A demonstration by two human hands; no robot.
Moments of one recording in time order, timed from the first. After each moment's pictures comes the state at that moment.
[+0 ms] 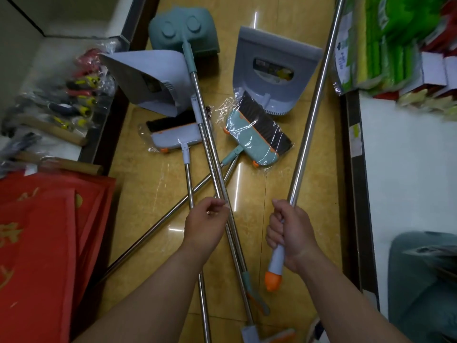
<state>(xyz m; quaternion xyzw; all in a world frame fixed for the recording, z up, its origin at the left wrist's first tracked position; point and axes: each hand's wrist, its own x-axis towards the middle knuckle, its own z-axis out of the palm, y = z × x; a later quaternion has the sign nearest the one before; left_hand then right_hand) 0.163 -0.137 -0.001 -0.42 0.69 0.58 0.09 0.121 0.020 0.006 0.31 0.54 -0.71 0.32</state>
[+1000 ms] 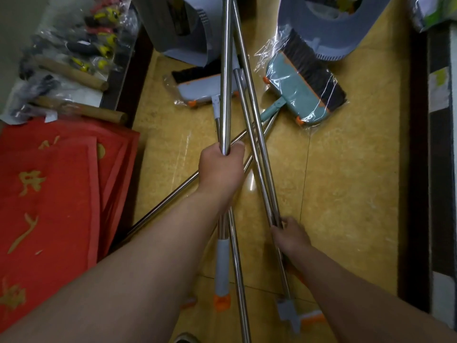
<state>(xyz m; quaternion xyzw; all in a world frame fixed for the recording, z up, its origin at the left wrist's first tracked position) 0.173 -0.187 -0.034 -0.46 0.66 0.59 0.03 0.225 -0.012 -0.166 0.20 0.82 -0.31 0.44</state>
